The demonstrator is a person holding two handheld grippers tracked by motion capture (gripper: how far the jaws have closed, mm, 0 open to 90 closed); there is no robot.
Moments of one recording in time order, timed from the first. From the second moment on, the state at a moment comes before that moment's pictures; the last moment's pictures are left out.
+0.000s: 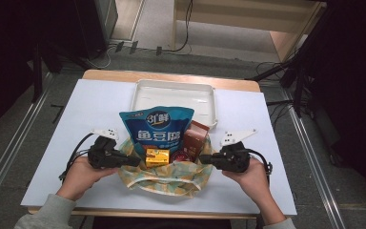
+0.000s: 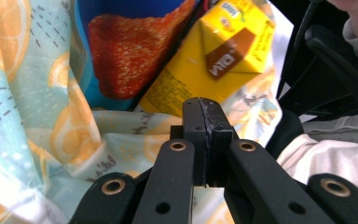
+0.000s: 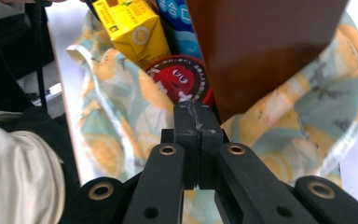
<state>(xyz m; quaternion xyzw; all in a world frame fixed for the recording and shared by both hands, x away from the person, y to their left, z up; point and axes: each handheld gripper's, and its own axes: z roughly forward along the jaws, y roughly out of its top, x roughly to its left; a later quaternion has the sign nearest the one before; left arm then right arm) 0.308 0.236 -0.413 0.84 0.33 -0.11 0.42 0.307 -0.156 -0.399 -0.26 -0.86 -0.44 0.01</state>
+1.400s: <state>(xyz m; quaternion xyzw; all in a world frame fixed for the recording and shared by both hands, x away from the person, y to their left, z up) 0.318 0.235 -0.465 0.85 0.35 -0.11 0.38 0.319 -0.145 -0.464 -0.27 -0.88 -0.39 0.05</state>
